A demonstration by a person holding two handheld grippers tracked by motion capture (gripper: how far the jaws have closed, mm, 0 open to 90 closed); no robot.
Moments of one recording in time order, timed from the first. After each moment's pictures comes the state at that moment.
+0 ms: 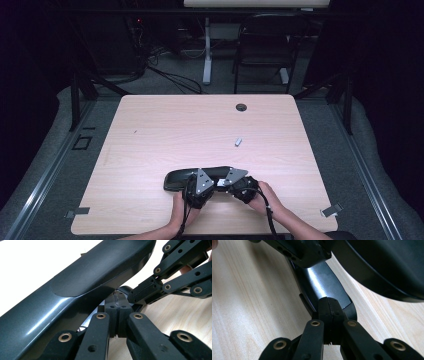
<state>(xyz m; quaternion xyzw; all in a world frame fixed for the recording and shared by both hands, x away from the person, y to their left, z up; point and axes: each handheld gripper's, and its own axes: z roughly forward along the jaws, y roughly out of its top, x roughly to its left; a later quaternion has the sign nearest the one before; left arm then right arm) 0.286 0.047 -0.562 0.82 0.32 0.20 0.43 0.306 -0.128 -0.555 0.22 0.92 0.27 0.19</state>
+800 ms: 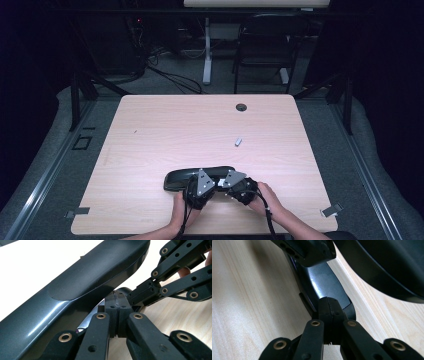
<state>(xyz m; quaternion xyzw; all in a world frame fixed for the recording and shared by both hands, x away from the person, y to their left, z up) 0.284 0.045 -0.560 0.82 0.31 0.21 0.43 0.301 -0.125 -0.557 0.21 0.92 0.26 0.21</state>
